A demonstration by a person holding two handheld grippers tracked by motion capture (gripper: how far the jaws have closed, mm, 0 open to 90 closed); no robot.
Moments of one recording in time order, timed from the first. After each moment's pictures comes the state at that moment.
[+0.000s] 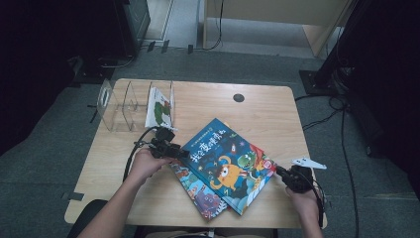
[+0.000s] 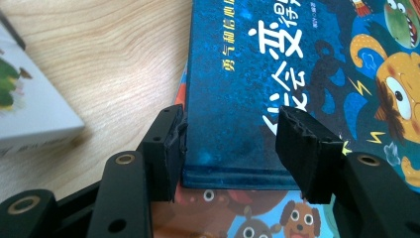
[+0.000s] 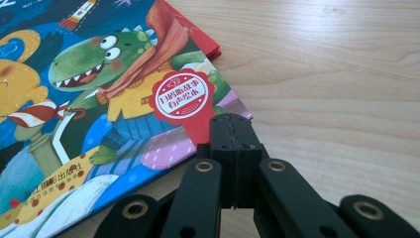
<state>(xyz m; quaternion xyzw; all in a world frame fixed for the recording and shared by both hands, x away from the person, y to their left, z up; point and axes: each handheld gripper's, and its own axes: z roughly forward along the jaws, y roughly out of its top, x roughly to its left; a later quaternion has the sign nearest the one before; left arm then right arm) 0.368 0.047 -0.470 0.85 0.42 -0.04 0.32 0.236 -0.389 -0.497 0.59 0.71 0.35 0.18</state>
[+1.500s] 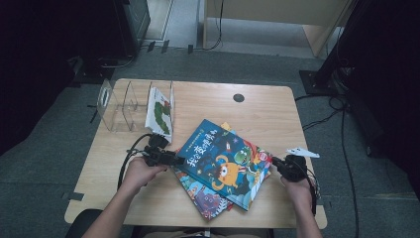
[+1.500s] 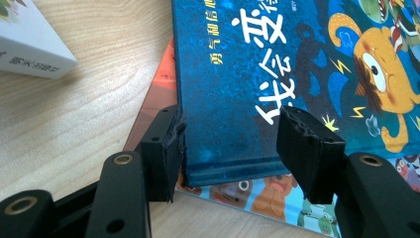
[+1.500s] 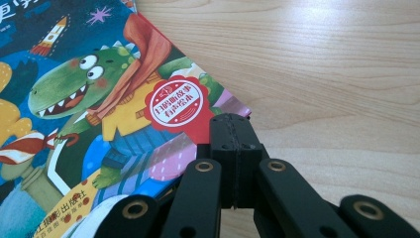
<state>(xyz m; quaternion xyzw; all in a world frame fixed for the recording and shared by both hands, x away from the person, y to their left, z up) 0.344 0.063 -0.471 0.84 0.44 -0.06 0.32 0.269 -0.381 -0.497 0.59 0.70 0.36 0.18</state>
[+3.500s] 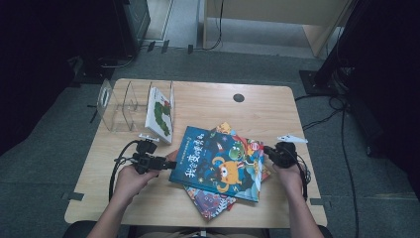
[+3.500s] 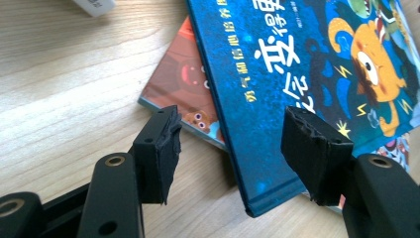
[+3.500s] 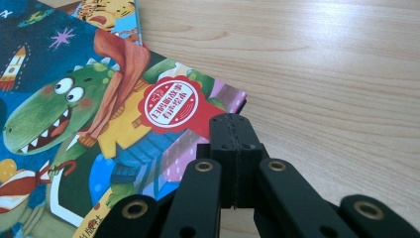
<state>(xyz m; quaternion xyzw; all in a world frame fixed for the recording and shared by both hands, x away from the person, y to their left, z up) 0.322 0.091 -0.466 0.80 0.50 -0.07 0.32 0.315 -0.365 -0.498 0.57 0.72 0.36 0.17</state>
